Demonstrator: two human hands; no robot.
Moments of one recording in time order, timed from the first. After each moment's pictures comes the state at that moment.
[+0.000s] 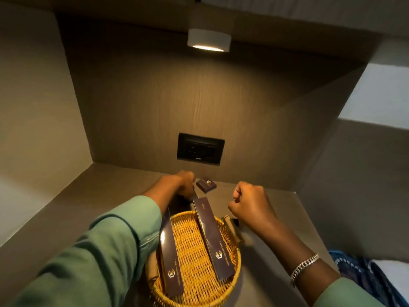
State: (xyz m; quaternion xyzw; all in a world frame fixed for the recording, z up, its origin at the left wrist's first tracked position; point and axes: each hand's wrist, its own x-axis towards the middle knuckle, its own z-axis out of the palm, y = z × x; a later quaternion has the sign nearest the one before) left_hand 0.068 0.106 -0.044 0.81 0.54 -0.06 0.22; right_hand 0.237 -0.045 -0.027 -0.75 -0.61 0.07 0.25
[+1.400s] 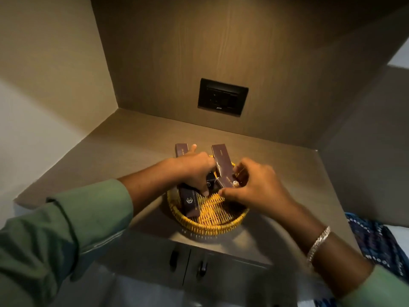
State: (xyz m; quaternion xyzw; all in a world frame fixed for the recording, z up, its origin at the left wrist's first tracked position) left_hand 0.038 -0.035 -0.052 0.92 0.38 -0.08 0.11; right_hand 0.197 -0.133 -0.026 -0.67 -0.68 0.22 0.20
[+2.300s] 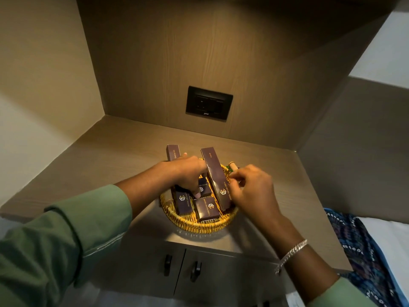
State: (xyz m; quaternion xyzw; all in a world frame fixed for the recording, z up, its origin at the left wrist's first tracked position) left_hand 0.035 -0.040 -0.049 0.90 0.40 -0.08 0.12; right_hand 0.190 -0.154 -0.047 -0.68 -0.66 0.02 0.32
